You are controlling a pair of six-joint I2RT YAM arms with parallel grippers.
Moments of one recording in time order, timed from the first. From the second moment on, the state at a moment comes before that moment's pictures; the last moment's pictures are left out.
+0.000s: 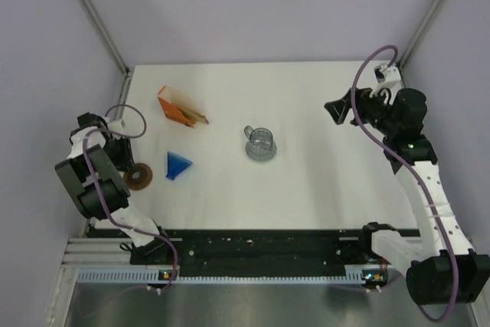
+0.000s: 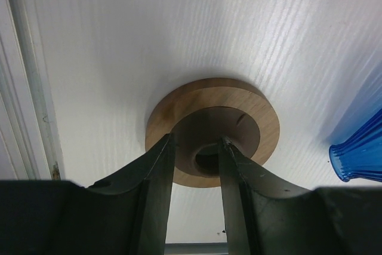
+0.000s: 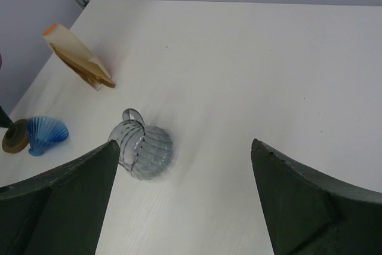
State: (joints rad) left arm 0.57 1.69 1.13 -0.77 0.20 0.31; right arm 0.04 0.98 0.97 -0.19 -0.47 0.23
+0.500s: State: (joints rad) left arm 0.50 1.68 1.10 -0.73 0.14 0.31; right arm 0.04 1.00 0.97 -0.19 -0.47 0.23
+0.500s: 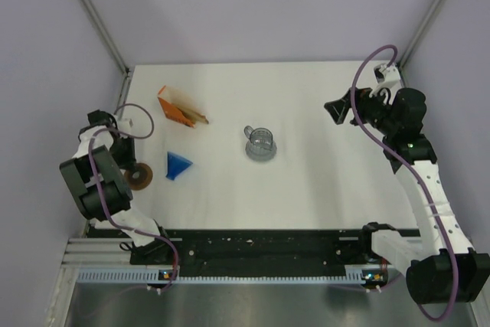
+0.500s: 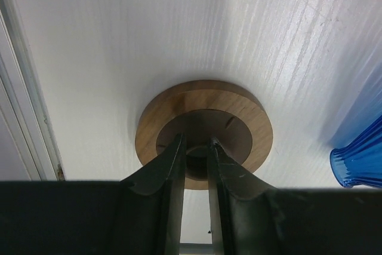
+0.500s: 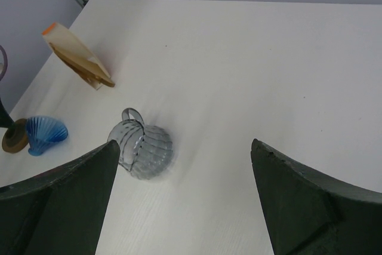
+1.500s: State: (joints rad) left arm 0.53 1.59 1.12 -0.82 0.16 0.40; right arm 0.04 0.99 0.97 -0.19 -0.48 0.20
